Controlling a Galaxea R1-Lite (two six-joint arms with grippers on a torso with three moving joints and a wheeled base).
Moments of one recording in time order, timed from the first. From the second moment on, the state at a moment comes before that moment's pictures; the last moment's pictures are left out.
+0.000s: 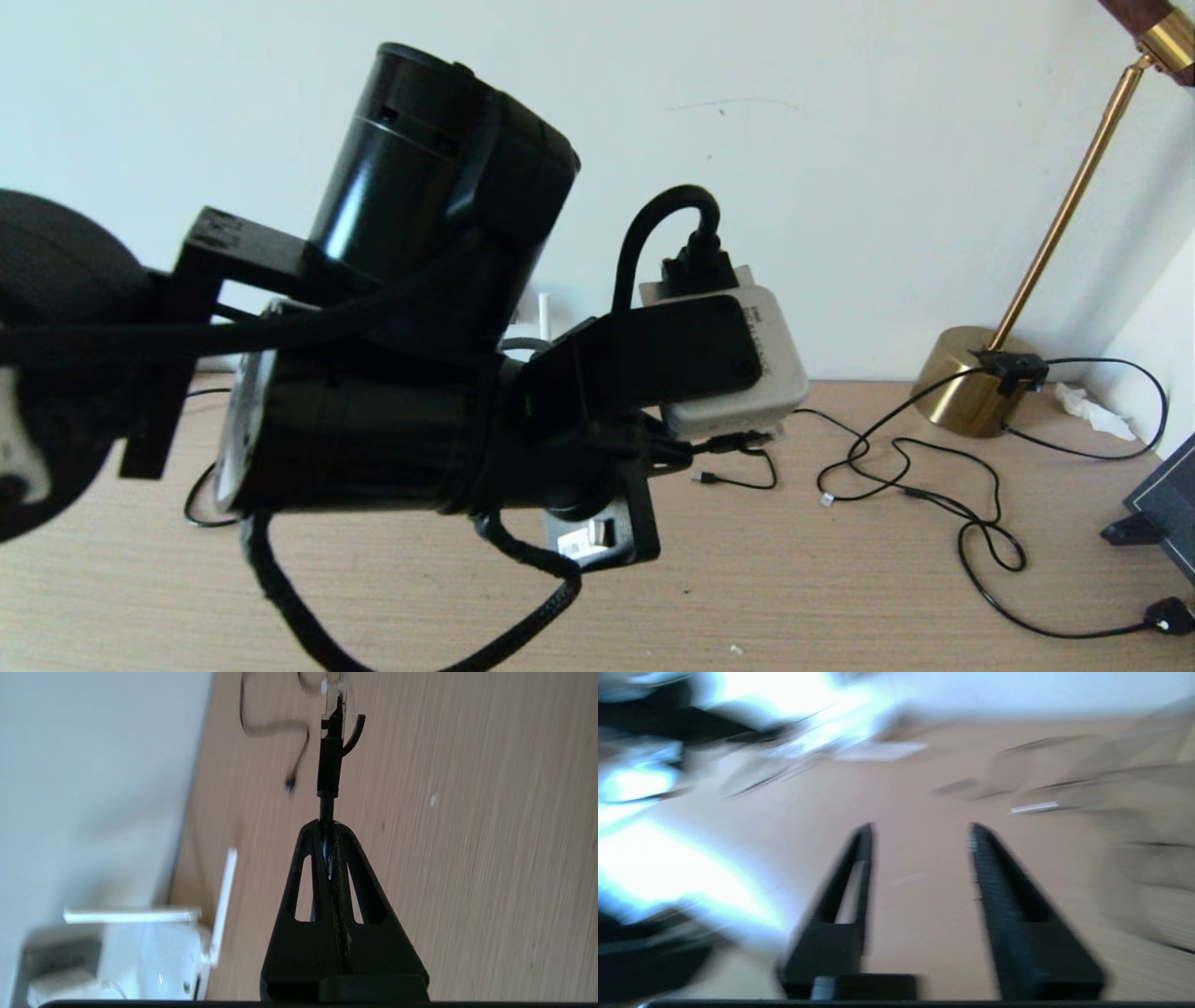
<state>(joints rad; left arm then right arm) -0.96 1.63 -1.42 0.30 0.04 0.72 0.01 0.57 -0.68 0.25 0.61 0.28</state>
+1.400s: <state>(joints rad) -1.02 1.70 -1.43 0.13 0.11 0.77 0.35 1.25 -0.86 -0.12 0.76 0.36</state>
